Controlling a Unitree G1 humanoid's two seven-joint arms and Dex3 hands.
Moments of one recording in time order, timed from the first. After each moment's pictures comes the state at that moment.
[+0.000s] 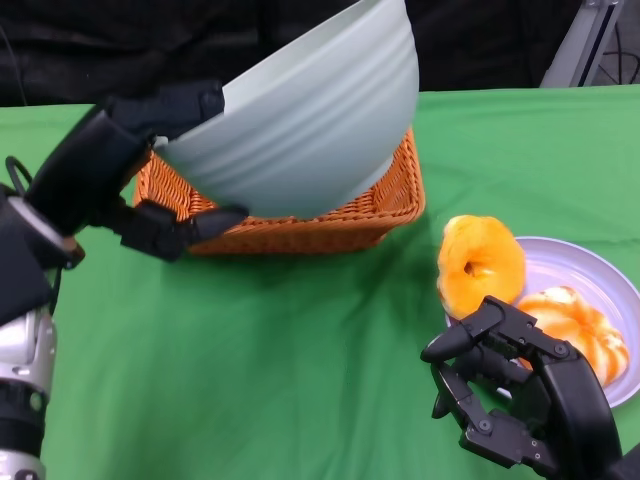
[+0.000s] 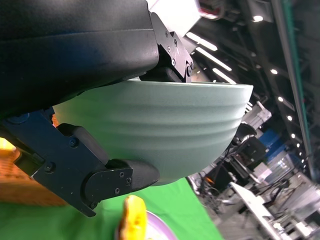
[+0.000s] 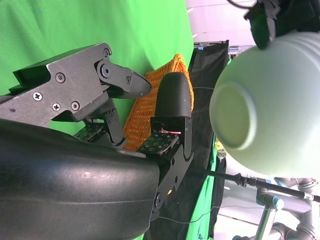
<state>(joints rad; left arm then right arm) -0.57 0.24 0.11 0.54 -0.12 -0.82 -0.71 0.25 0.04 0.15 -0.17 0.04 -0.27 0.14</state>
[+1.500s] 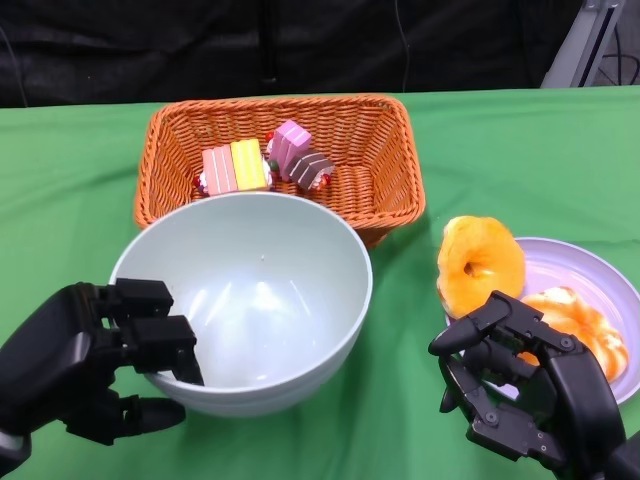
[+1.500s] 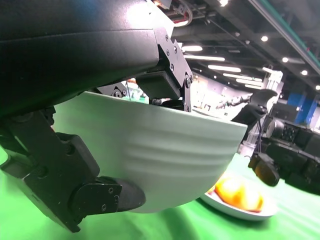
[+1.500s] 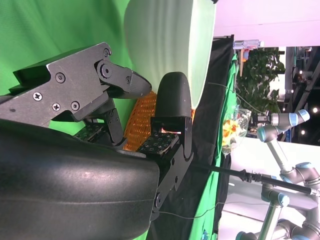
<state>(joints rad) -0.33 0.40 0.25 0.80 0.91 -1.61 0.18 0.23 0.04 0.12 -0.17 0.04 -0.23 0.14</state>
